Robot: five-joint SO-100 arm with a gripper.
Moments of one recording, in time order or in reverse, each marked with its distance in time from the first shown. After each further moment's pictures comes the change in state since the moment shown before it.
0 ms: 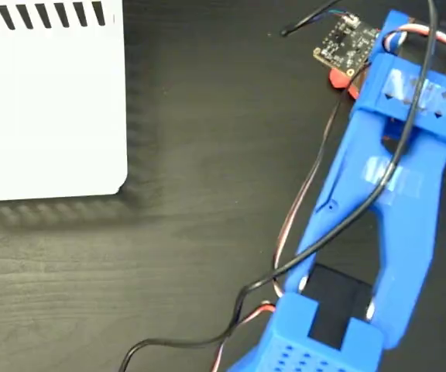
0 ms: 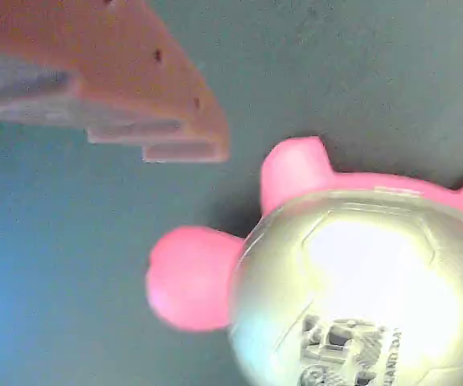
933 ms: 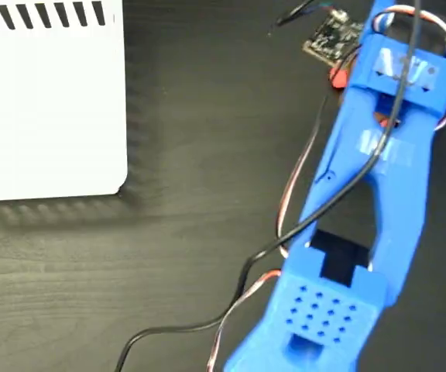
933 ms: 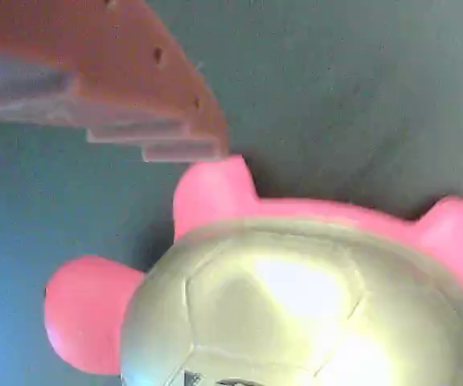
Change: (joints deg) arm -1.5 -16.3 -14.7 3.5 3.1
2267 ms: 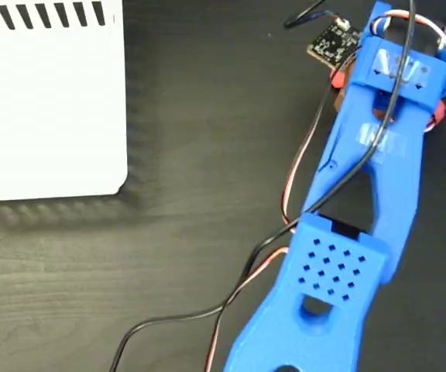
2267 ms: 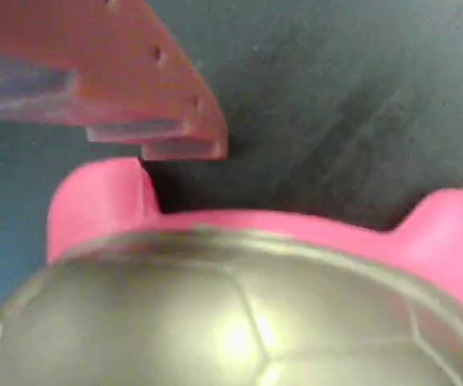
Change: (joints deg) arm -0.1 -17.8 -17.6 3.2 4.5
